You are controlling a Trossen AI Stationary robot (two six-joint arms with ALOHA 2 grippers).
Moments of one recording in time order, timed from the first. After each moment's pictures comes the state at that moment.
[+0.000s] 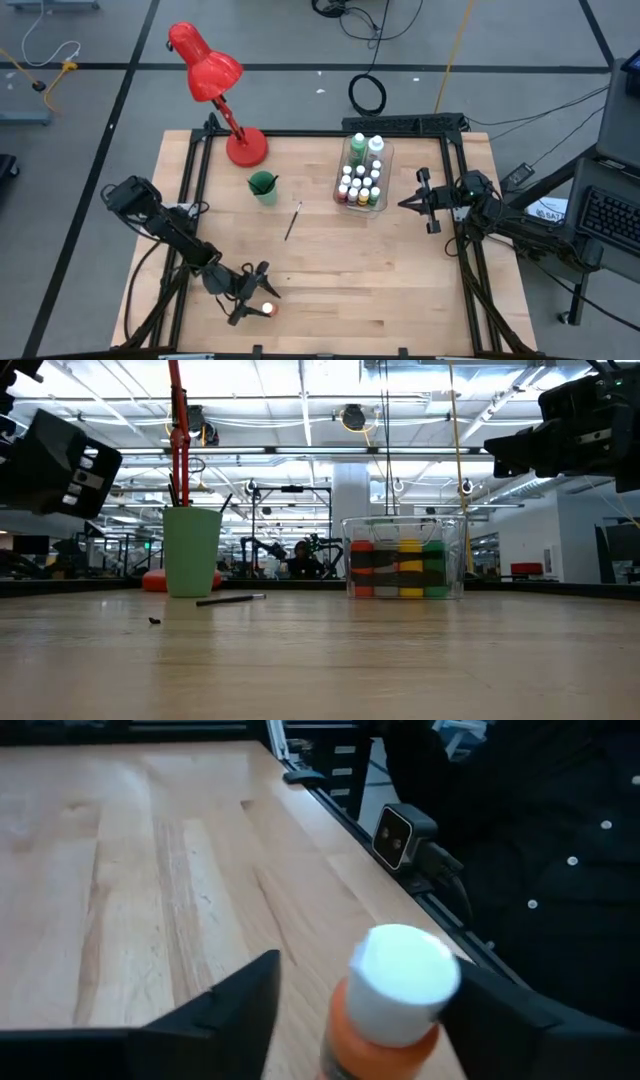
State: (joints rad) left arm -0.75 1.66 0.39 0.95 -0.24 -0.20; right arm -0.56 0.40 0.02 0.46 -0.73 -0.14
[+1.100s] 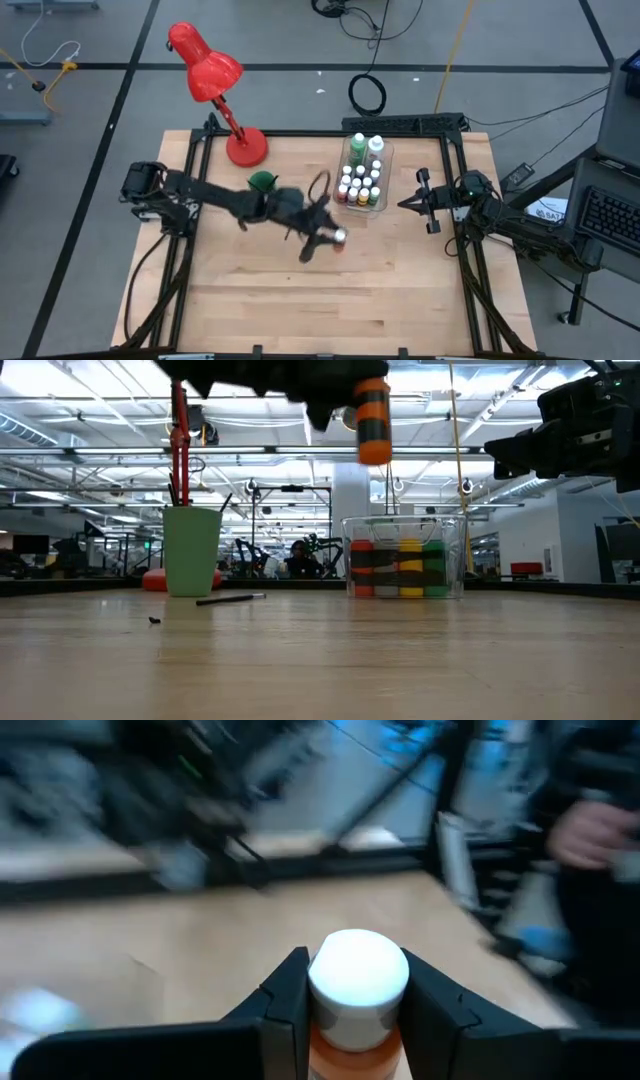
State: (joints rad) left arm -0.07 1.66 1.05 0.35 0.24 0.01; right arm -0.56 0.40 0.02 0.45 -0.73 -0.14
